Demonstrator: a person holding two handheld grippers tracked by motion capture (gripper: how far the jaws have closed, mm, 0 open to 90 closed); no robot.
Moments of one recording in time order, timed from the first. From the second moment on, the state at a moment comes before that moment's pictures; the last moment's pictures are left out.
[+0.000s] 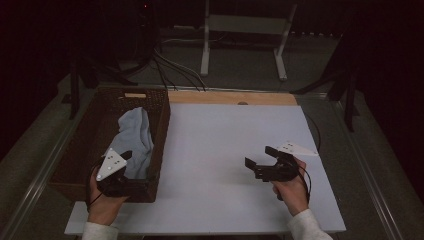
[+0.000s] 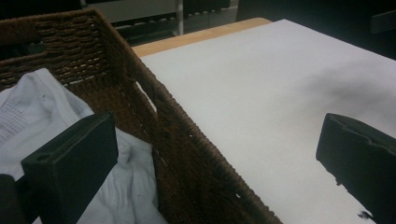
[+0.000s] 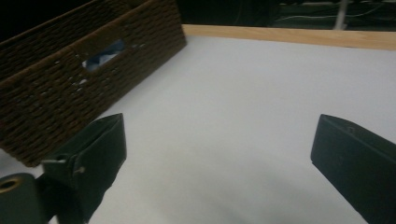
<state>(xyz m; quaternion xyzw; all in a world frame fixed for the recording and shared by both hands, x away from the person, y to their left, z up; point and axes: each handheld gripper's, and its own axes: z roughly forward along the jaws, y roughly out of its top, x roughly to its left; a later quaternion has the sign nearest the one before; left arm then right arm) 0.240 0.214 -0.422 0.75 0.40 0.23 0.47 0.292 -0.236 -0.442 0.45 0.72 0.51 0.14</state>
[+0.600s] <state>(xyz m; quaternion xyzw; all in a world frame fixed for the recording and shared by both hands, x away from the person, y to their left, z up) 0.239 0.219 -0.426 0.74 0.41 0.24 0.47 0.268 -0.279 -0.456 0.48 0.70 0.50 0.19</state>
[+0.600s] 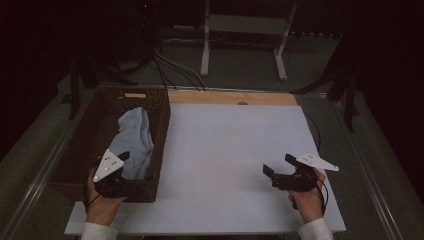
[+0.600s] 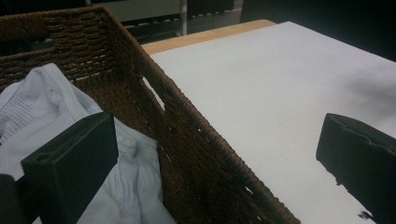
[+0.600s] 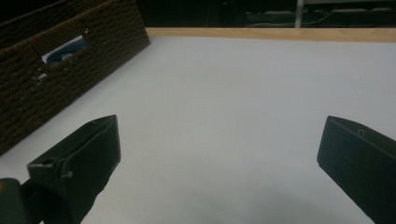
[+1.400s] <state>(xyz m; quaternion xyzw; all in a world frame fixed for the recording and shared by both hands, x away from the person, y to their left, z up) 0.237 0.222 -0.426 0.73 0.41 0.24 0.49 0.238 -0.321 -0.467 0.50 0.65 0.52 0.23</state>
